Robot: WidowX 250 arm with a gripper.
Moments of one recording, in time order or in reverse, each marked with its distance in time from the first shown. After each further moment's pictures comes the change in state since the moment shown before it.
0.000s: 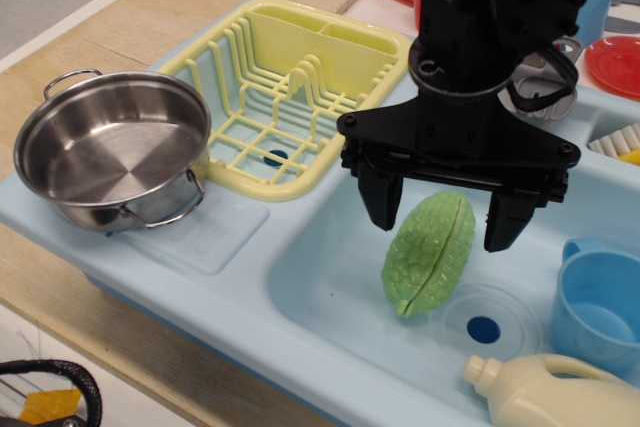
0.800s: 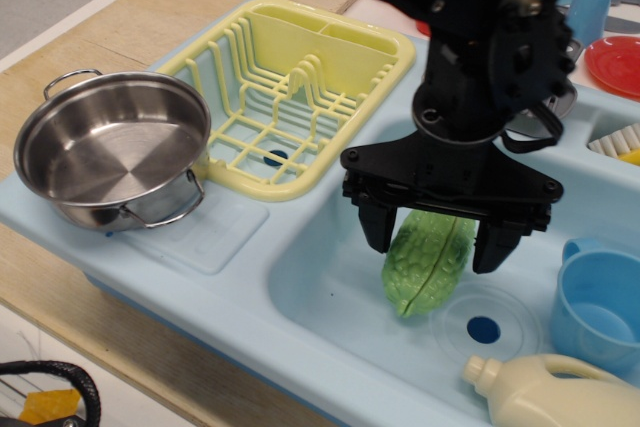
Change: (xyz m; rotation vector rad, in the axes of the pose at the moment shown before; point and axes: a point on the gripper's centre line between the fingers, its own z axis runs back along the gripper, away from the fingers) arm 0.006 0.004 -0.041 0.015 0.011 0.022
